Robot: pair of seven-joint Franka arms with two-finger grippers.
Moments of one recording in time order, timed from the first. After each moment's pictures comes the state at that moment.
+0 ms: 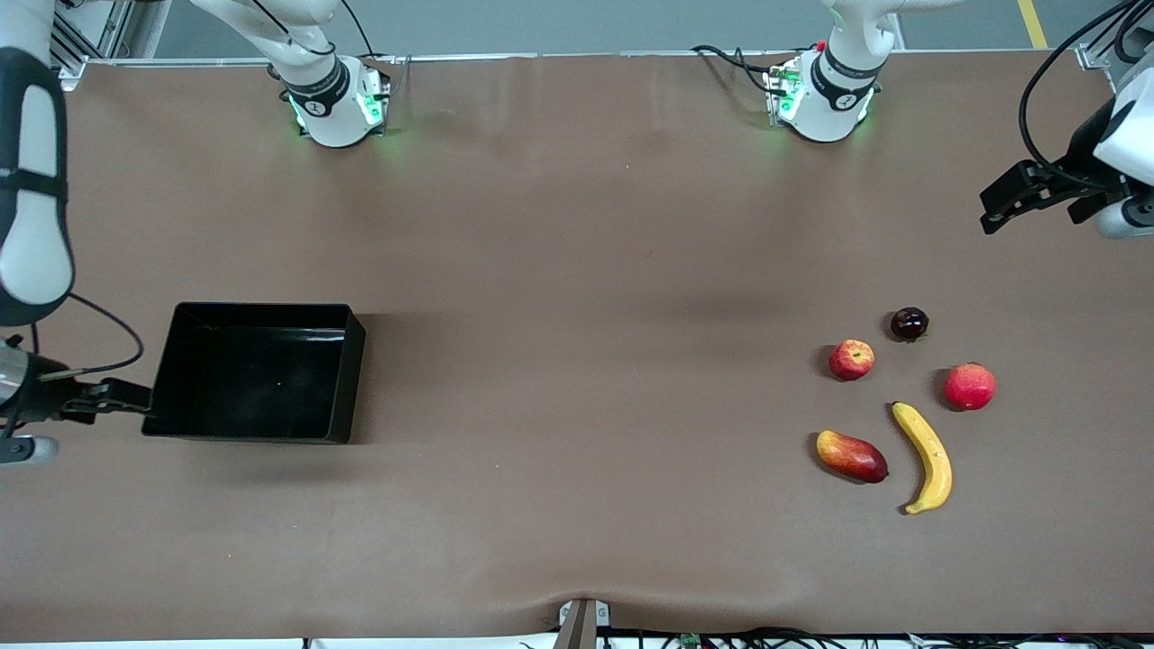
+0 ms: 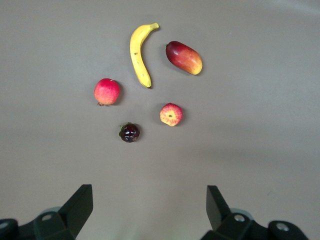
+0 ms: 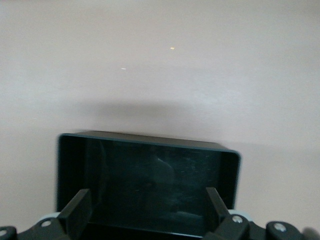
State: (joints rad) left arm 0.01 -0.02 -0.12 -1.53 0.06 1.52 -0.19; right arm -0.14 0.47 0.03 -1.35 0.07 1.85 -0.18
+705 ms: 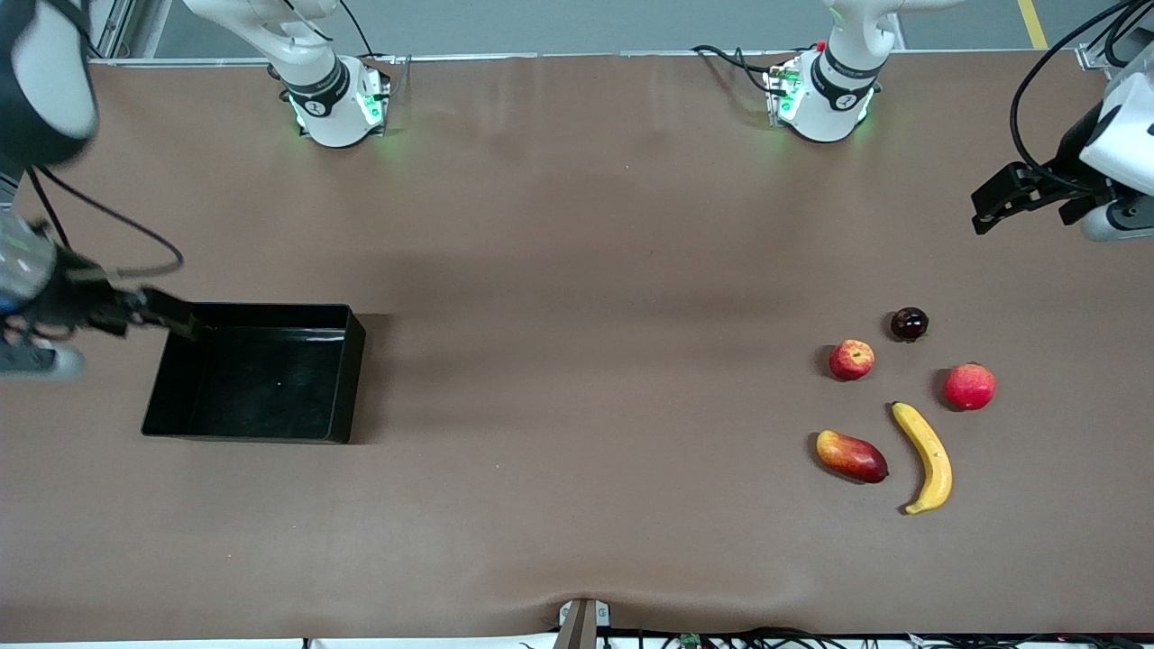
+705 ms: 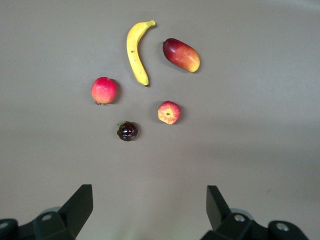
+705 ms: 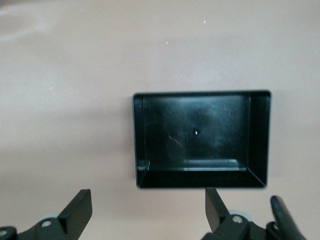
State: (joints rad) left arm 0.01 -0.02 -0.13 -1.53 0.06 1.52 -0.19; right arm 0.01 0.21 0.03 -1.34 0.06 1.55 0.08
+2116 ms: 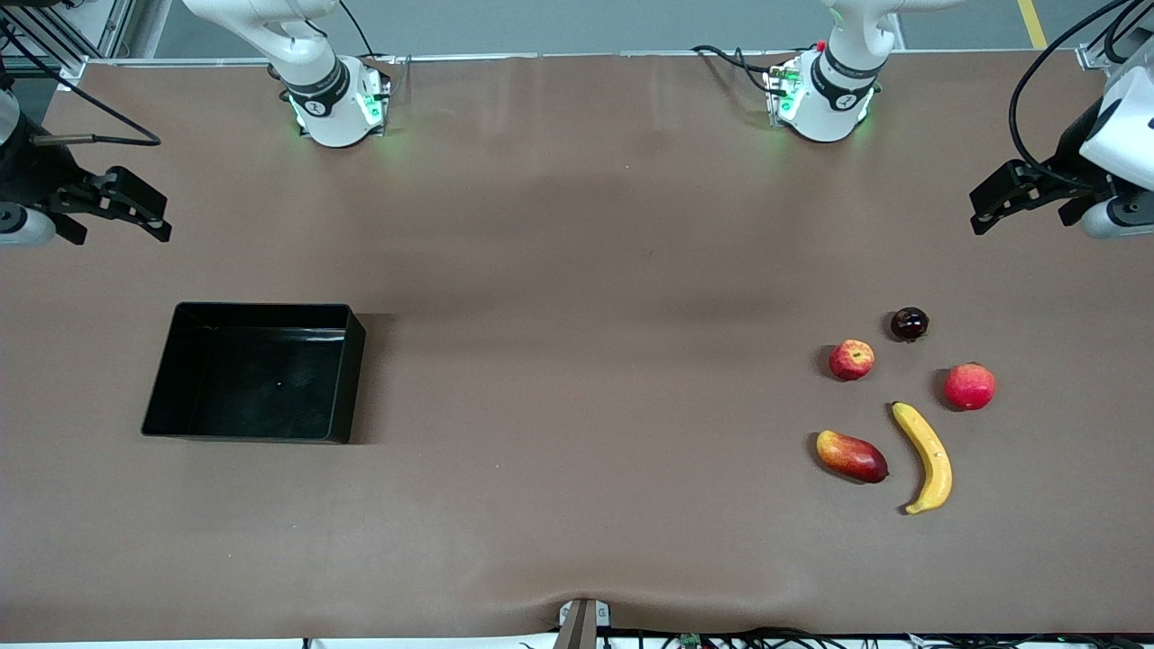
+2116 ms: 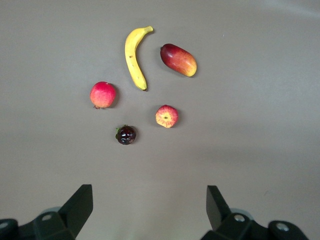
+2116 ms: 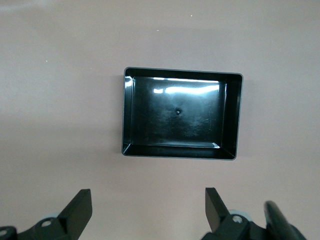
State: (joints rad) left arm 0.01 -0.01 -0.14 -1.51 0.06 1.52 -0.19; right arm 0.03 -0.03 0.02 -1.54 -0.02 1.55 0.03
